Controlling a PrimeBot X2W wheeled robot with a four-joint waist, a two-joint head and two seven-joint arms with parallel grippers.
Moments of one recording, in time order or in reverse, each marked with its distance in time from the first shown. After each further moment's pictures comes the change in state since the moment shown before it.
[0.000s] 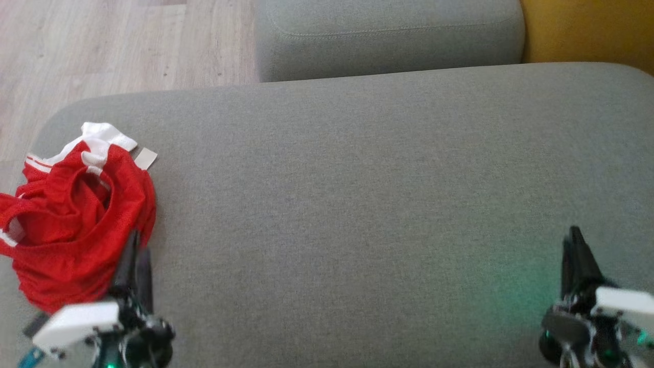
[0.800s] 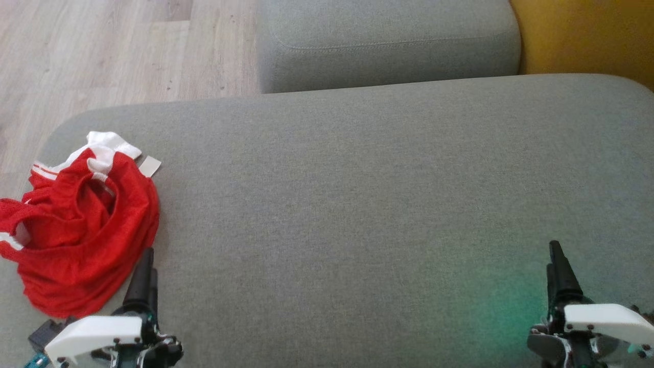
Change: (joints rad) left arm 0.065 -0.010 -0.033 0.019 0.190 0.014 -0.056; right arm 0.056 0.004 0.064 0.050 -0.195 0.000 -0.058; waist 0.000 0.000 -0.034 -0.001
